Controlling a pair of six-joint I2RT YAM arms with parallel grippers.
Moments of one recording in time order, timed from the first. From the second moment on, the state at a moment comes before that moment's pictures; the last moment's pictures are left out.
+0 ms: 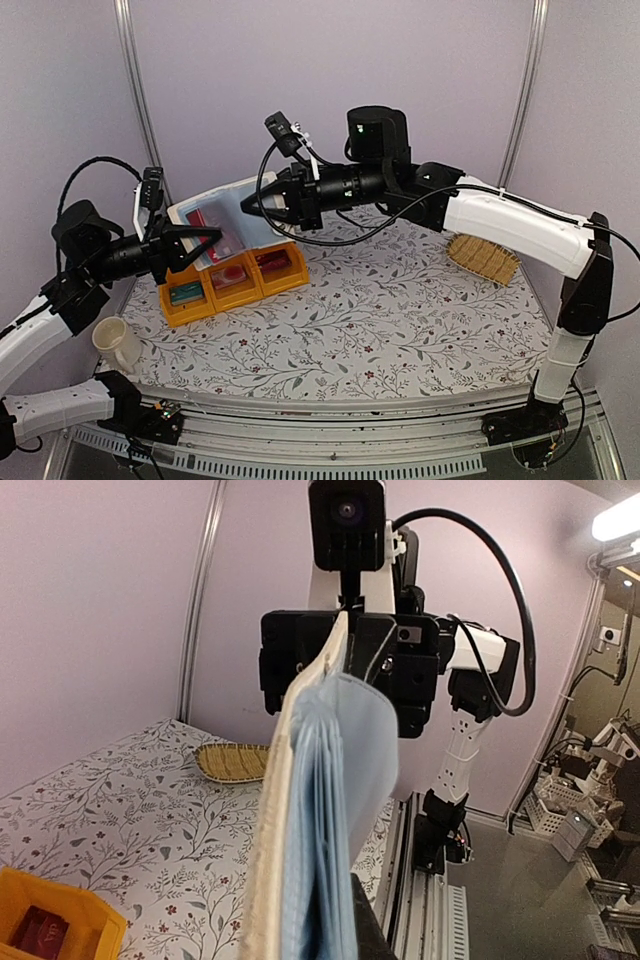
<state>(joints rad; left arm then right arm) -0.51 0.74 0.69 0.20 0.73 -0.32 1.00 1.84 1.84 -0.11 -0.71 0.12</state>
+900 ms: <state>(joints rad) -0.53 0.91 0.52 0.59 0.61 -0.63 0.80 1.74 1.39 0.59 -0.99 0.71</state>
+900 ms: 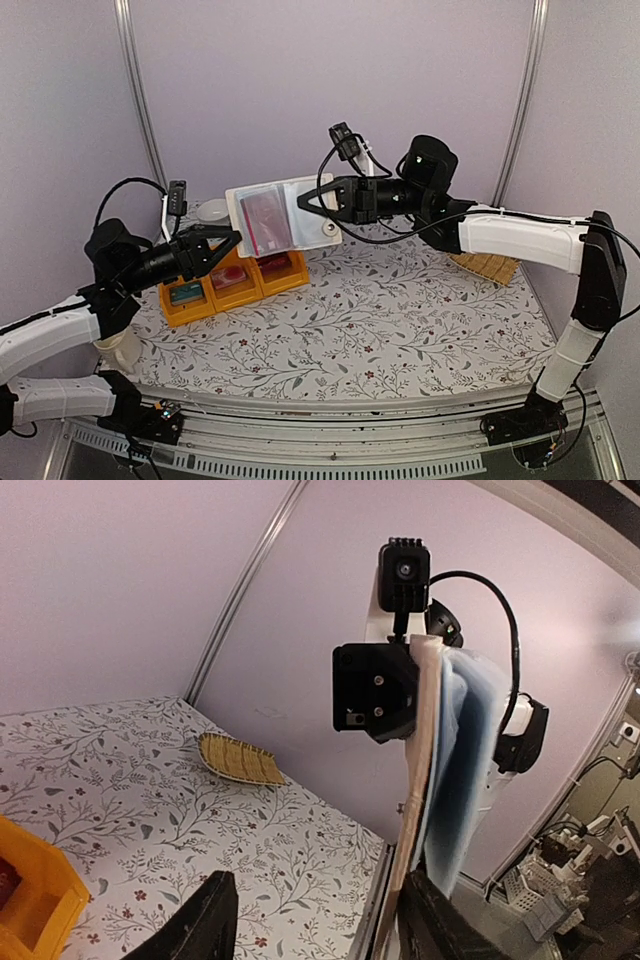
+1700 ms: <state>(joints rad) -0.60 0.95 0.54 0.73 0.69 -0.55 0.81 1.74 1.38 0.70 -1.03 0.80</state>
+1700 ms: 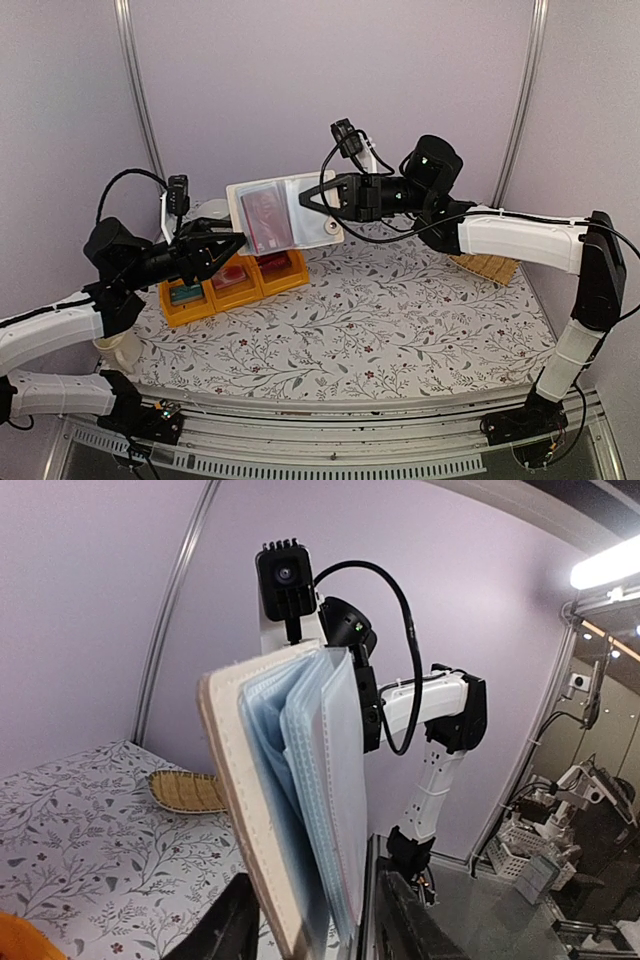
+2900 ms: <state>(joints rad) -0.67 0.94 0.56 0.74 0.51 -0.44 0.88 1.74 1.42 0.71 -1.09 0.77</state>
